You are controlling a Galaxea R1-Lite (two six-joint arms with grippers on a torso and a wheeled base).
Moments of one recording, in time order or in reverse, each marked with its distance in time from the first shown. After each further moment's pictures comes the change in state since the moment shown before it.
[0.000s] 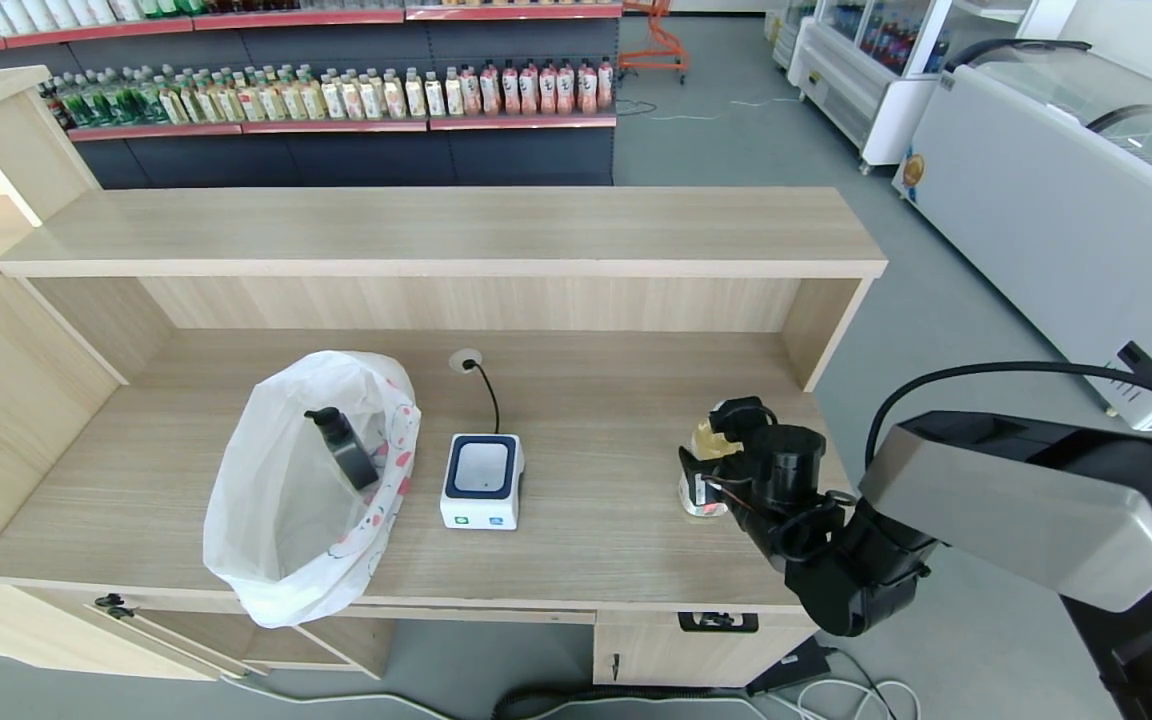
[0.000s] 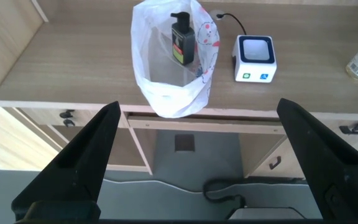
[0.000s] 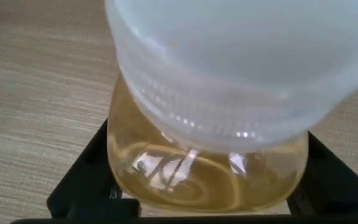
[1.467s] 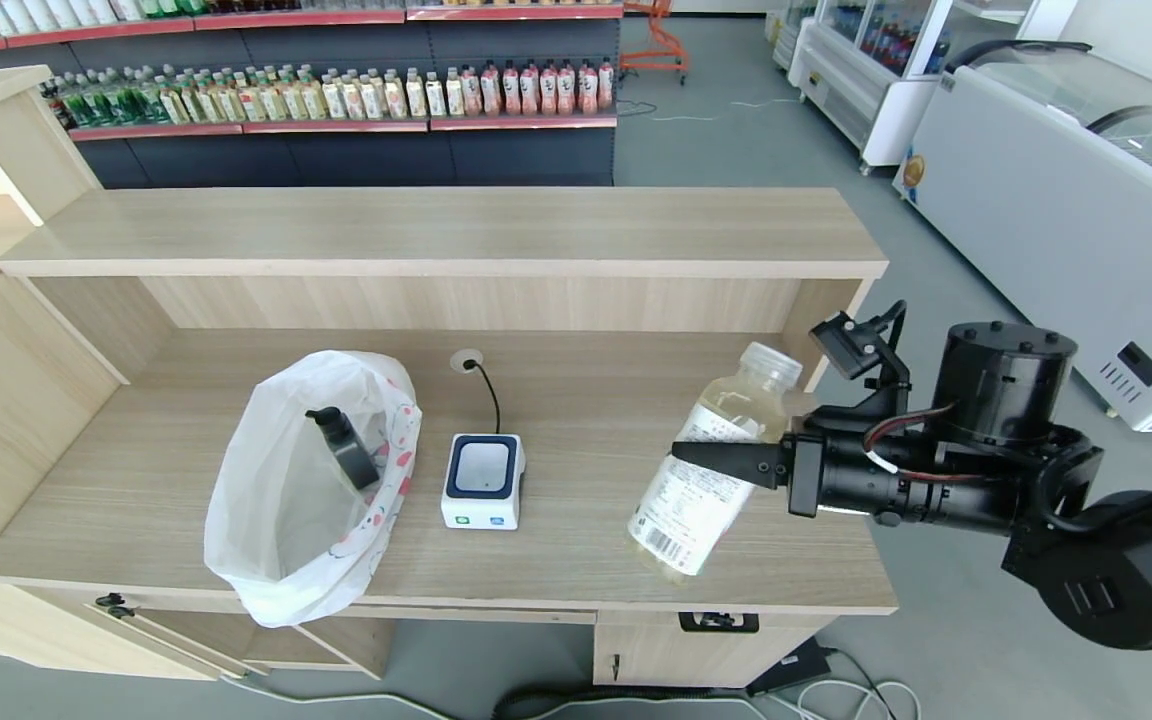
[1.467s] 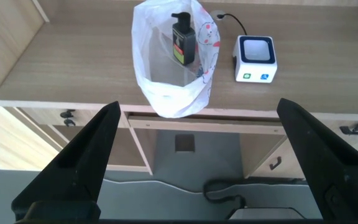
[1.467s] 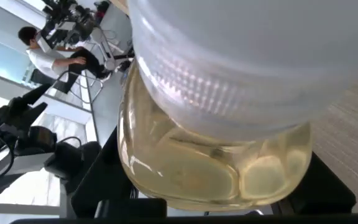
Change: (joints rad) left arm 0.000 0.000 0.000 0.000 0.000 0.000; right arm -0.014 -0.655 0.307 0.289 1.043 0.378
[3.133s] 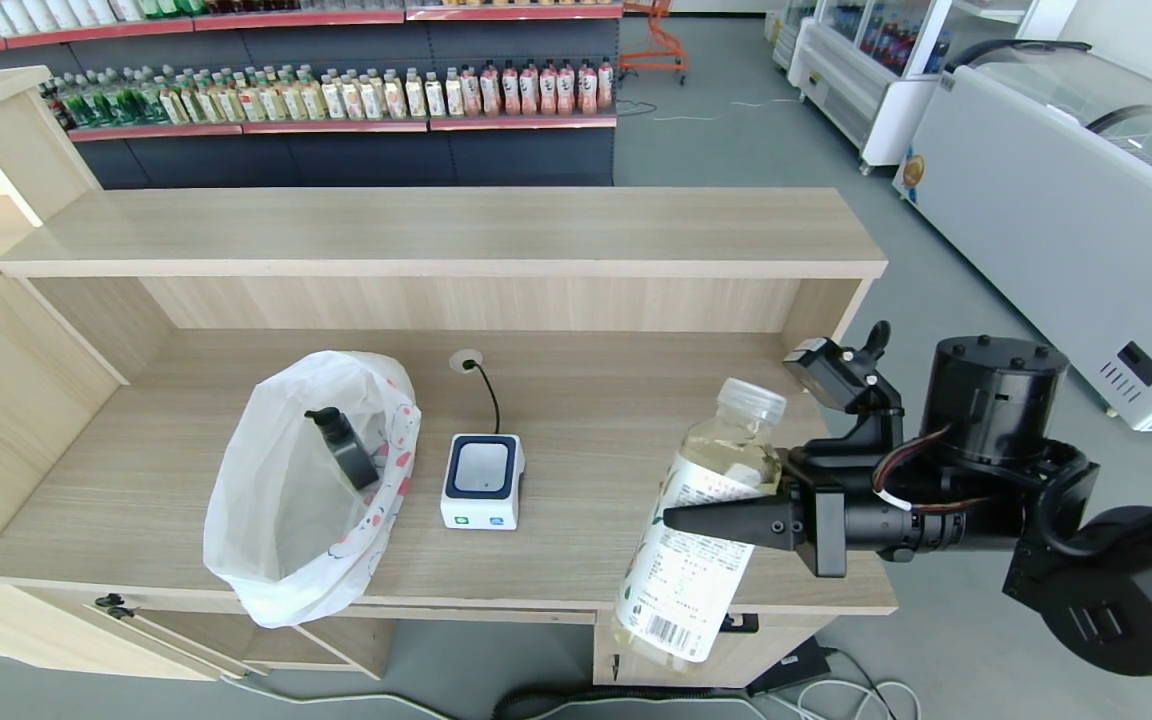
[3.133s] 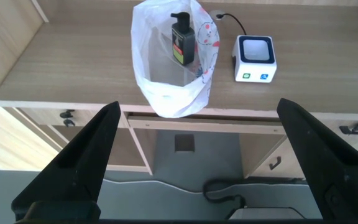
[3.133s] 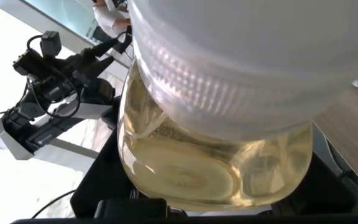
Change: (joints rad) left arm 0.000 0.000 0.000 0.000 0.000 0.000; right arm 0.054 -0.007 0.030 0.004 0.219 -0.018
